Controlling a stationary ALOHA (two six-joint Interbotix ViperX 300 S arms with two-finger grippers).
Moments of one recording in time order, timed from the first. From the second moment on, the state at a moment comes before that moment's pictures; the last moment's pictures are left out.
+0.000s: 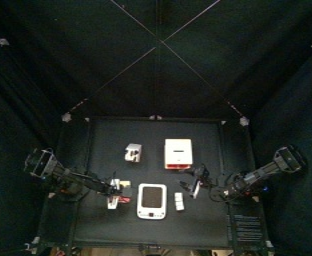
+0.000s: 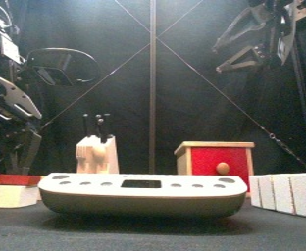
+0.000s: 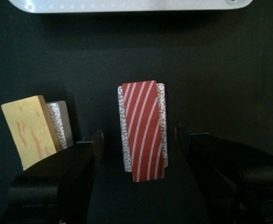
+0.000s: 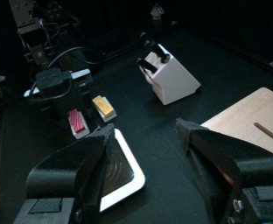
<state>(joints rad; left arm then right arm) -0.28 -0.15 0.93 0.04 0.35 -0.22 0.42 -0.53 0.95 -1.63 0.77 2.14</state>
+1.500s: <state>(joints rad) -0.28 -0.37 1.01 0.26 0.19 -0.22 0.37 -0.02 0.60 -0.57 0.87 2.12</state>
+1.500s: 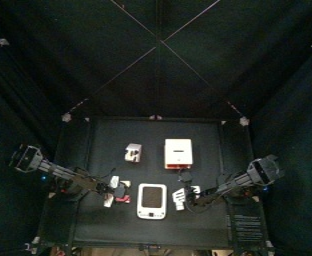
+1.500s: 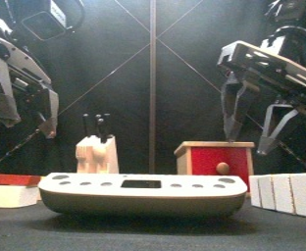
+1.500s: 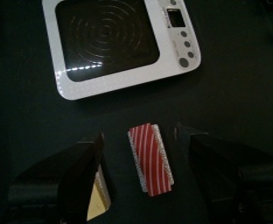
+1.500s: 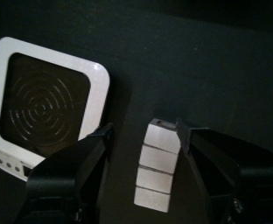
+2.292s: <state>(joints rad) -0.27 -0.37 1.02 0.27 0.19 -0.22 0.39 0.10 0.56 -0.44 0.85 2.12</state>
